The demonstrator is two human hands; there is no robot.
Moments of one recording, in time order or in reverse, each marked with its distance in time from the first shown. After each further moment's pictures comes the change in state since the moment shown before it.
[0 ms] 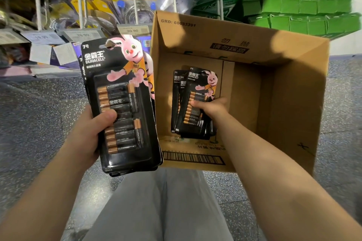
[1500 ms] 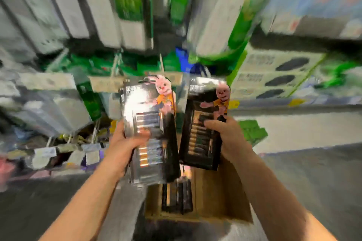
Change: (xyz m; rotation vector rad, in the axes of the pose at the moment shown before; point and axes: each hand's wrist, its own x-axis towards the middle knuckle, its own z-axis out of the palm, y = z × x) left_hand -0.149 0.186 0.088 -0.091 -0.047 0.527; right_hand -0.354 -0.101 -0.149 0.472 -0.327 -0.931
